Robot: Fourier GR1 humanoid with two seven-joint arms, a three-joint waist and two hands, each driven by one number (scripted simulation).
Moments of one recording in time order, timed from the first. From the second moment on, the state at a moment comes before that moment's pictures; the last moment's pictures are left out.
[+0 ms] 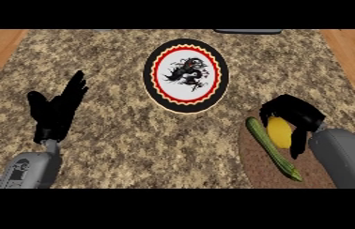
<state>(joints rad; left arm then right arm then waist) -0.19 0.30 -0.01 -1.37 0.14 0.07 0.16 -0.41 -0.50 0.27 -0.97 0.78 0.19 -0.62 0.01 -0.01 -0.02</state>
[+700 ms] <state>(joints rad) -0.21 0.28 -0.05 -1.36 0.13 0.06 0.17 -0.70 -0.04 0.24 -1.10 0.96 -0.25 0.21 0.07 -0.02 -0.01</state>
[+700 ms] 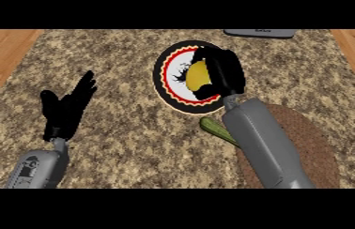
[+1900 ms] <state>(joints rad) -0.24 0.27 -0.03 -1.34 0.11 0.07 0.15 -1.05 0.00 0.48 -0.68 0.95 -0.60 0.99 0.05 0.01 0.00</state>
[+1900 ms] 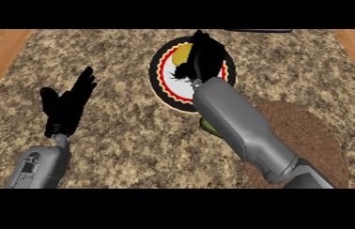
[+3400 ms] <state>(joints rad) -0.19 0.26 0.01 -1.38 0.09 0.05 0.15 -0.85 0.00 0.34 -1.05 0.22 -0.80 0.35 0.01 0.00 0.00</state>
